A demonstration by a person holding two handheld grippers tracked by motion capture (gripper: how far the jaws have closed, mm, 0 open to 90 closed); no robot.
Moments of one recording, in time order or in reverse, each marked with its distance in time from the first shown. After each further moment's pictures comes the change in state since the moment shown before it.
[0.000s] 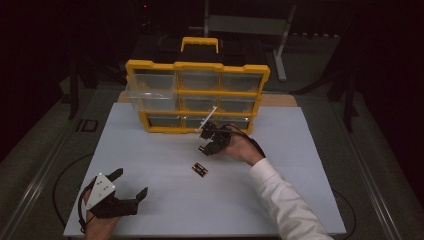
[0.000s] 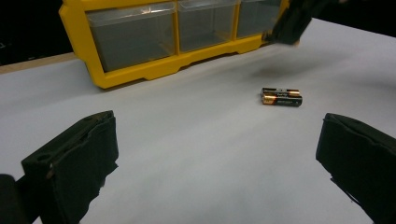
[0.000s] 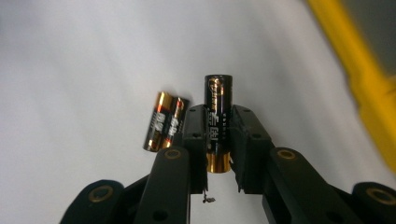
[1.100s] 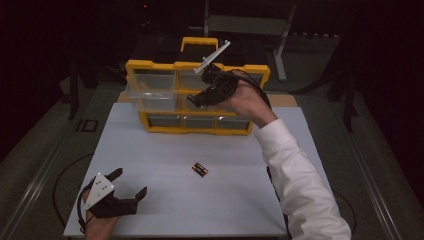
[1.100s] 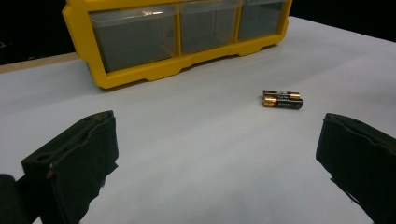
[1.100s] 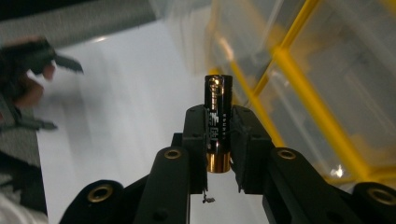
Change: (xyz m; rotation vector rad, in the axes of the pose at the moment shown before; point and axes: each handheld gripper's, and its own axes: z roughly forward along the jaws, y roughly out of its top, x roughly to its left) left arm 0.002 0.000 -0.001 -0.010 0.002 -0.011; right arm -0.006 0.075 -0.155 -0.297 -0.013 -0.051
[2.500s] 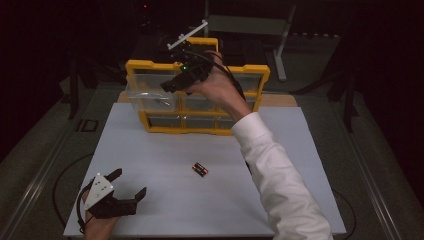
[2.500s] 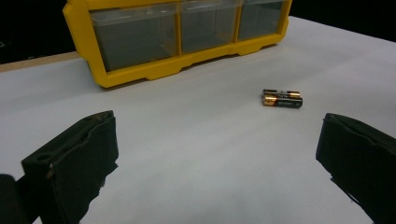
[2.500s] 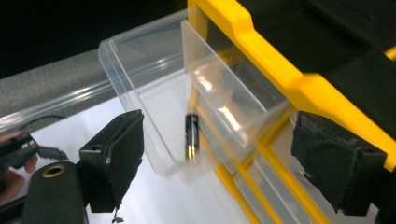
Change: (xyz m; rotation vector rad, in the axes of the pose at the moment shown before) left arm 0.001 -0.001 -0.001 -0.002 -0.001 -0.002; right arm 0.011 0.060 0.013 -0.132 -0.117 0.091
